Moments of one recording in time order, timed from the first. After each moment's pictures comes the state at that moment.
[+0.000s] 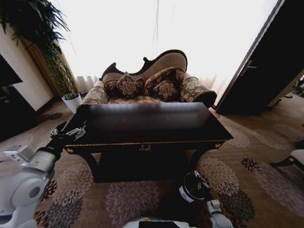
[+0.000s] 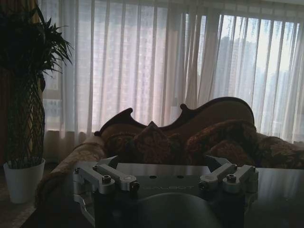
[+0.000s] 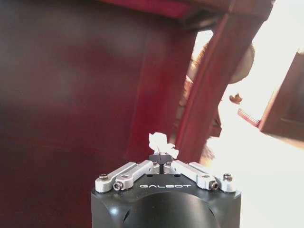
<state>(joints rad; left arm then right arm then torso) 1.45 -1.11 -1.09 -2.42 -0.80 0.56 -0.03 -1.30 1.23 0.58 0.90 0.18 0.67 -0.11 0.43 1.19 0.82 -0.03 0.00</state>
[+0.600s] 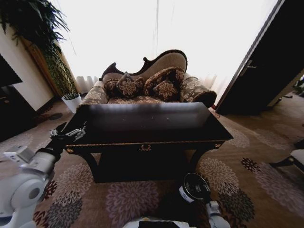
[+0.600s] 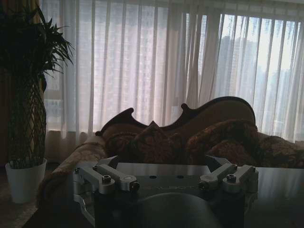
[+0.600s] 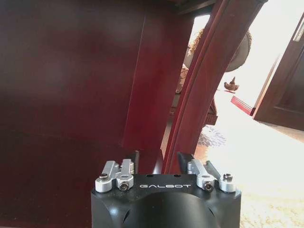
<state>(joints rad) 1.46 -1.11 -1.09 -2.42 -0.80 0.56 -0.03 -1.30 1.24 0.58 0.88 0.16 0.64 -0.08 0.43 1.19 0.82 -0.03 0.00</state>
